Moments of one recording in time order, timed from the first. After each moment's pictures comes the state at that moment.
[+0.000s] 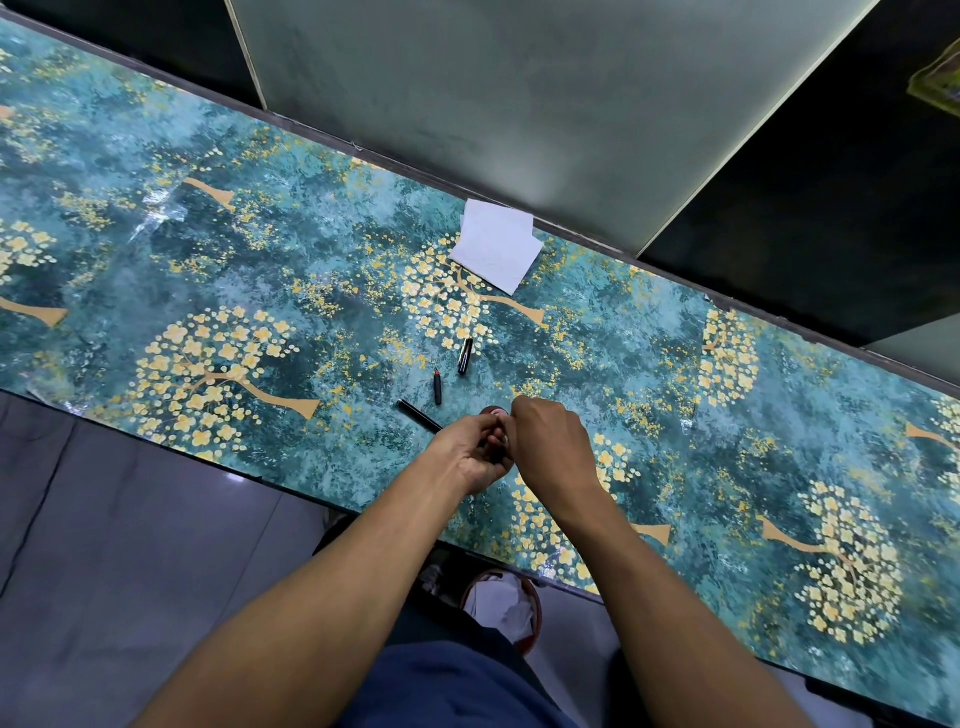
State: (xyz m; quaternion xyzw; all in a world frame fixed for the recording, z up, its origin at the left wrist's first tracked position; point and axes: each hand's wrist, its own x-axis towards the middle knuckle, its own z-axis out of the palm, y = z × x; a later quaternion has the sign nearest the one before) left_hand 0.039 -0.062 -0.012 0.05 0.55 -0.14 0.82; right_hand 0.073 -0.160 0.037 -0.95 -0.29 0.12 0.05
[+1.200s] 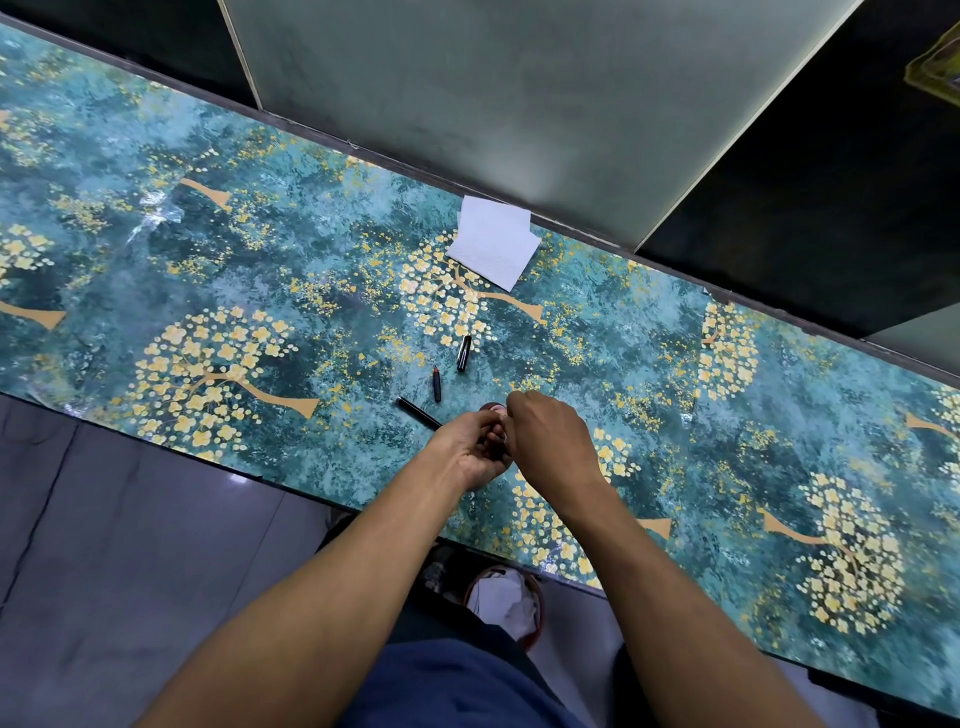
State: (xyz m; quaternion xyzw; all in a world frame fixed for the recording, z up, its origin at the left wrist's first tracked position) left_hand 0.039 -0.062 -0.012 0.09 0.55 -0.16 0.82; right_hand 0.074 -0.162 0.041 -0.93 -0.34 0.12 0.04
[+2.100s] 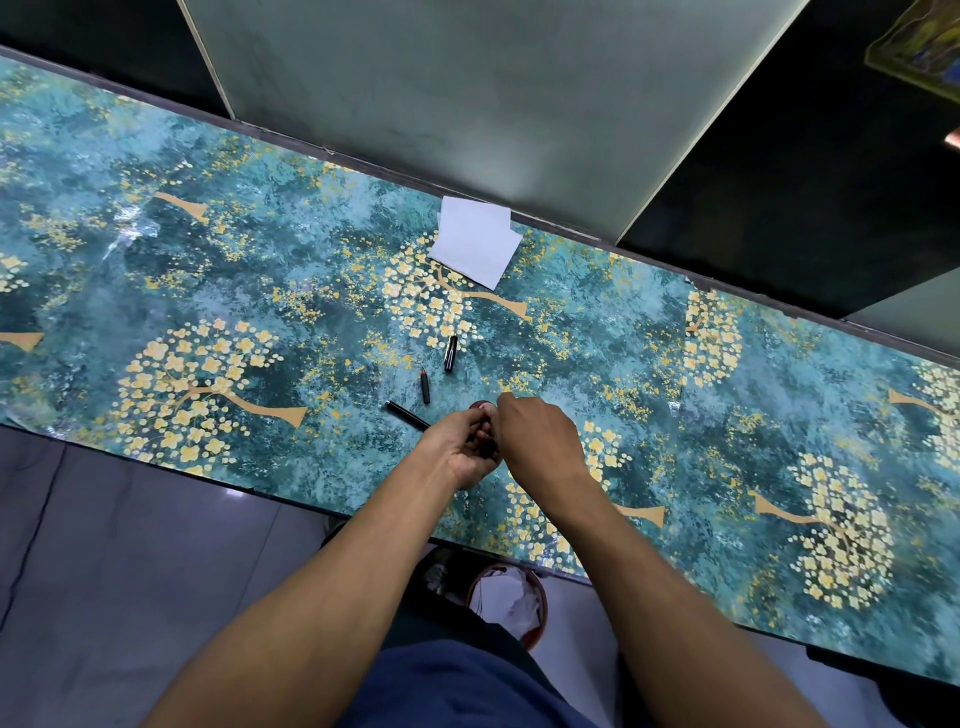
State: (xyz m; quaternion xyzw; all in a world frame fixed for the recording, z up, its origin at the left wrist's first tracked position) left_hand 0.039 -0.062 -0.010 0.06 0.55 -0.14 0.82; right_hand 0.070 -0.159 0.043 -0.93 -0.32 0.16 -0.01
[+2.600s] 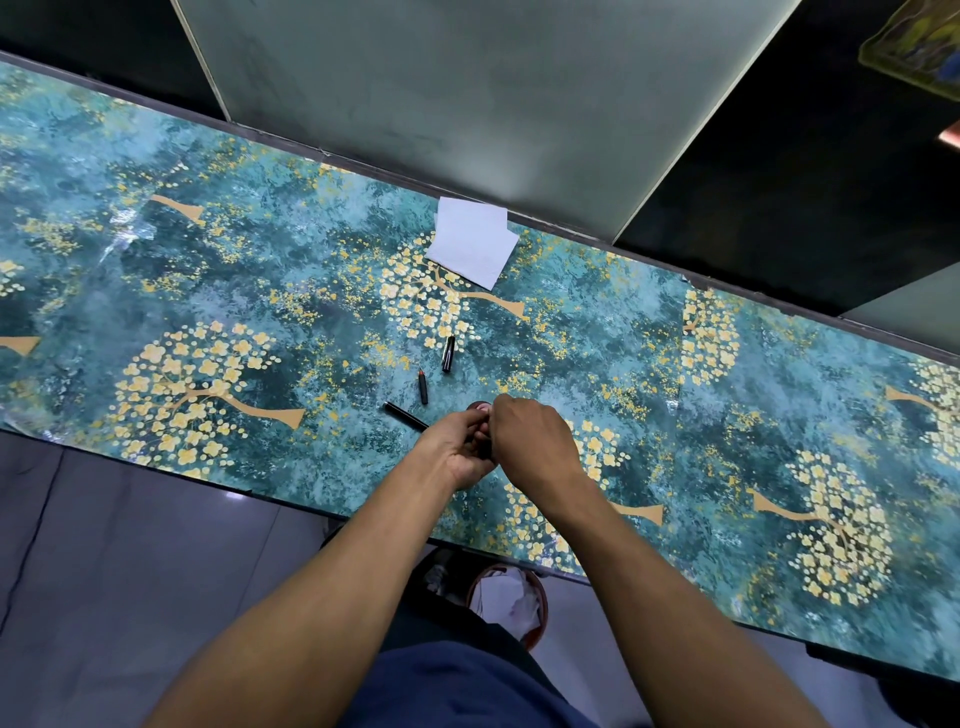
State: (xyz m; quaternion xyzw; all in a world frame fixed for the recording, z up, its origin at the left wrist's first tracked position) left_hand 0.039 -0.064 -0.010 0.09 0.53 -0.16 0.83; right_hand 0.069 -0.158 0.044 -0.93 -0.34 0.16 -0.02
